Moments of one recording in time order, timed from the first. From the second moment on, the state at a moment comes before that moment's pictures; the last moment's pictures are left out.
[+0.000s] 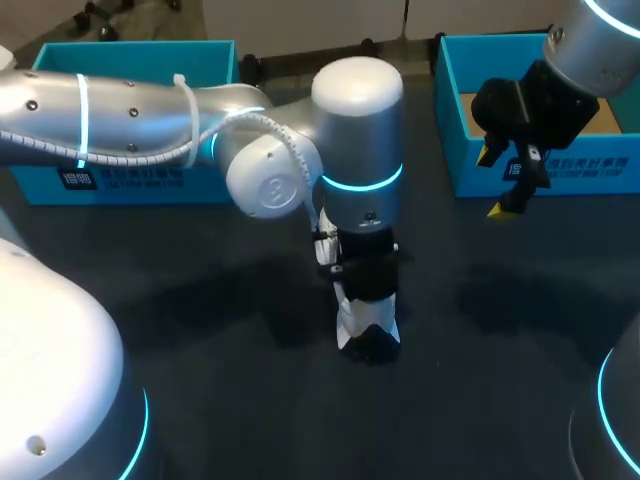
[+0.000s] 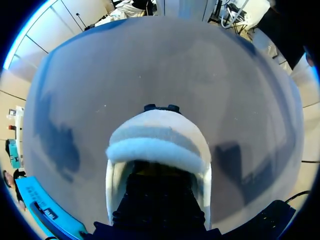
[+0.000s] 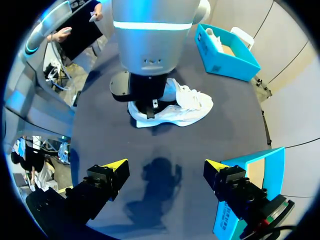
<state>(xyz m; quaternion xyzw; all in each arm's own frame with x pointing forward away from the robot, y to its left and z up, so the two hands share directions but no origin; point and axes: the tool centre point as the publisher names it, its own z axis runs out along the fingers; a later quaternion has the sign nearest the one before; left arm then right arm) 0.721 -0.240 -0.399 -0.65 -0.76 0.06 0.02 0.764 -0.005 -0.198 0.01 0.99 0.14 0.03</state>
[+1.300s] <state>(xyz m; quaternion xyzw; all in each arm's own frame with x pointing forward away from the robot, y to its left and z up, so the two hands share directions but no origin) 0.771 -0.228 -0.345 -0.59 -0.81 -0.05 -0.05 0.764 -0.005 -0.198 0.01 0.99 0.14 0.03</state>
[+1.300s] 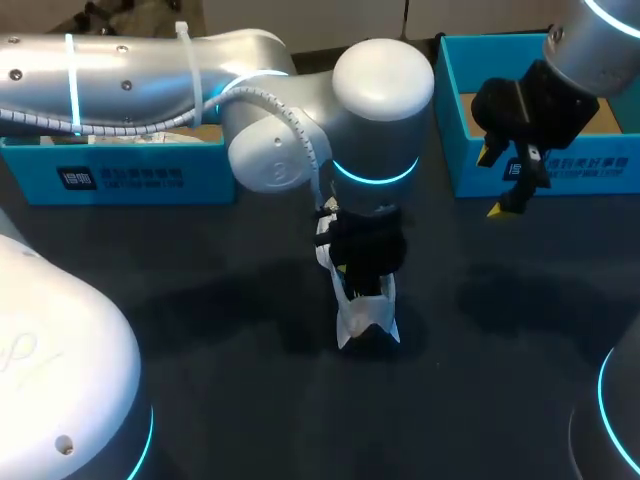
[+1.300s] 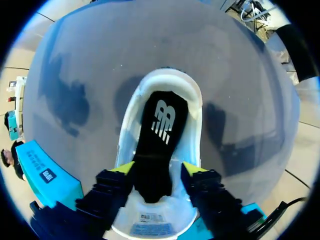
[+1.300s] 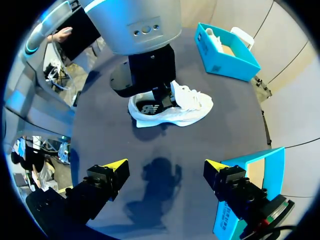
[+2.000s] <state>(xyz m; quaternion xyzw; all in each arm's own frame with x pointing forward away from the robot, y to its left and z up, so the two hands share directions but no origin) 0.782 -0.228 -0.337 -0.59 -0.80 -0.04 -0.05 0.764 -0.005 -0.198 0.01 0.99 0.14 0.03</state>
